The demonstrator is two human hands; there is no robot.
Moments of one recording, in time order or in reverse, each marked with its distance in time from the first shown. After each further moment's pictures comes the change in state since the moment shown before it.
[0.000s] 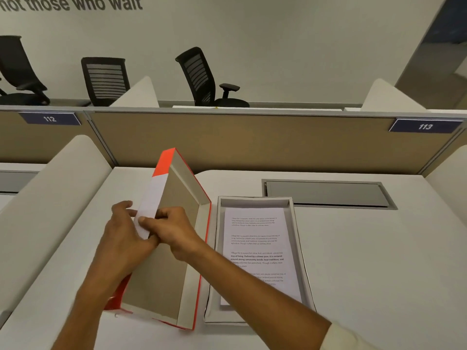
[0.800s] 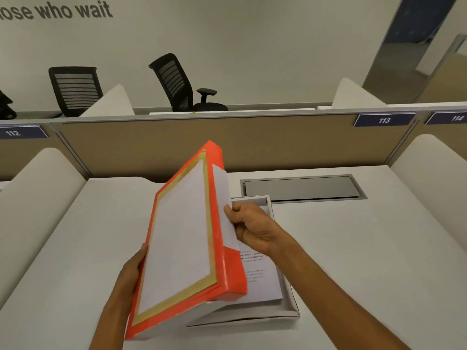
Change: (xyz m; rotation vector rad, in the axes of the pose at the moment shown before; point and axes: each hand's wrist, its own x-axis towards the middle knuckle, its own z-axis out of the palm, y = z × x) left_hand 0.007 -0.071 0.107 -0.936 -0.358 -0.522; right_hand -0.075 -0.014 -0.188 0.362 -0.002 0.043
